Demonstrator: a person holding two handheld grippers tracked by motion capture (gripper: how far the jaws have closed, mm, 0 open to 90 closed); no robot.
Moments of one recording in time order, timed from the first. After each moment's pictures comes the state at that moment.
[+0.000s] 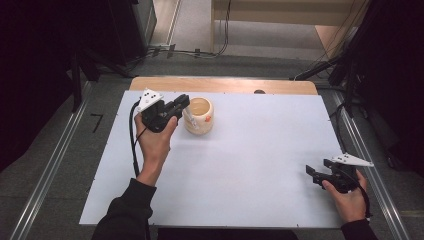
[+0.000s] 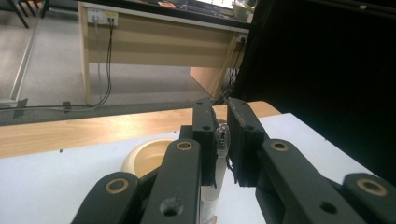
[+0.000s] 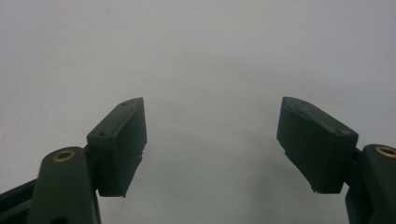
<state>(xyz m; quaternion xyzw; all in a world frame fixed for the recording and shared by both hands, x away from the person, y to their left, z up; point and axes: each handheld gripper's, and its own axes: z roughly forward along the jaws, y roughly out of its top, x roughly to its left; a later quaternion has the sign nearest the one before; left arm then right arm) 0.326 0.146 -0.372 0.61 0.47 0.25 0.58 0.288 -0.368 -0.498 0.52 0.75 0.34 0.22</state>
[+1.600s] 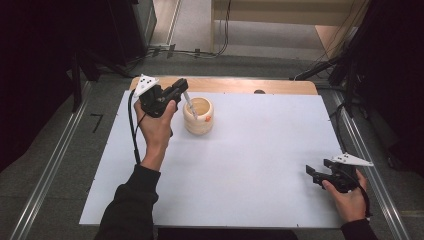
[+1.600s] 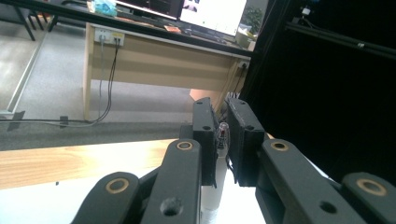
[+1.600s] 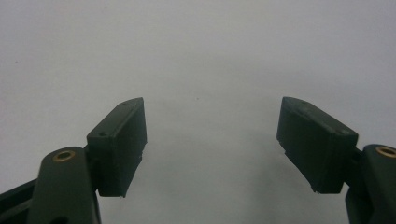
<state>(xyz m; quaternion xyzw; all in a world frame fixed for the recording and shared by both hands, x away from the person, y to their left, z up) 0.354 0.152 -0.357 0.57 0.48 0.26 0.62 0.289 -0.369 -0.499 0.52 0.75 0.34 0.21</state>
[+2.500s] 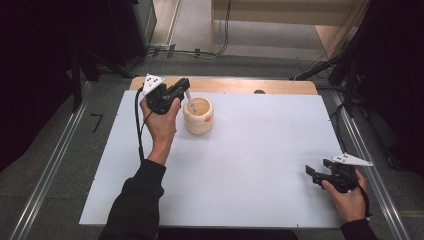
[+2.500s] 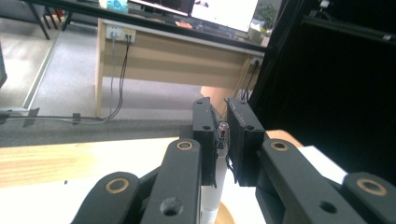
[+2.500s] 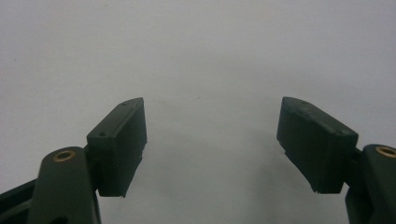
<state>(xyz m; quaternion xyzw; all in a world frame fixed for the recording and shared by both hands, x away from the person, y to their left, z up) 0.378 0.146 -0.377 0.57 0.49 0.27 0.60 0.289 -0.368 -0.500 0.52 0.76 0.34 0.21</state>
